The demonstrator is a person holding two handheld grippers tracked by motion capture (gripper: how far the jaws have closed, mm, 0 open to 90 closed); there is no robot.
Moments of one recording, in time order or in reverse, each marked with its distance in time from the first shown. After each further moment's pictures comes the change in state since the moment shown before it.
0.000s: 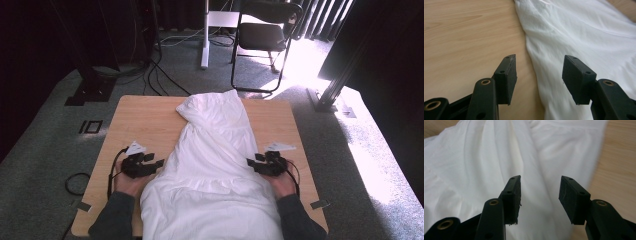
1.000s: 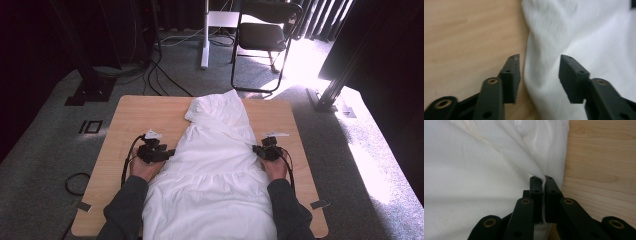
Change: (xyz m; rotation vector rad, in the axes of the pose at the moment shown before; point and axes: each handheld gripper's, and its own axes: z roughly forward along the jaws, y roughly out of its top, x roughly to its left) left arm 0.004 0.039 0.045 0.053 -0.001 -0.010; right arm -0.059 0.007 0.066 0.065 -0.143 0.160
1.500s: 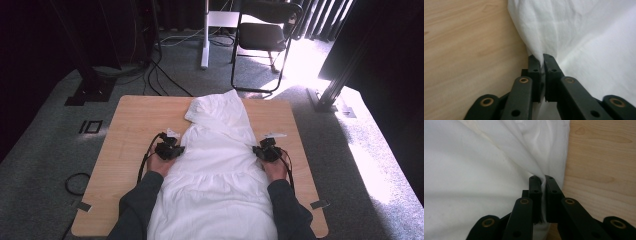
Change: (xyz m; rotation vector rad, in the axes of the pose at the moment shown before) left arm -0.020 0.003 0.053 0.076 0.053 0.071; right arm 0.007 -0.002 -0.003 0.014 -0.046 -0.056
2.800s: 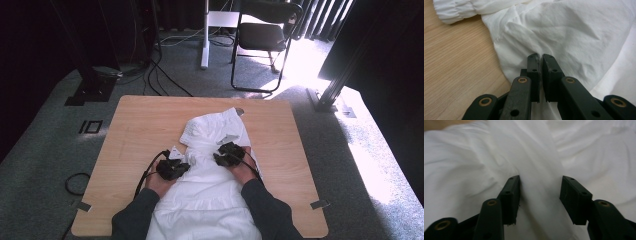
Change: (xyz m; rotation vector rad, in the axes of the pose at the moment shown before) left arm -0.046 -0.037 -0.025 -0.008 -0.113 0.157; right arm 0.130 0.027 0.019 0.022 0.062 -0.363
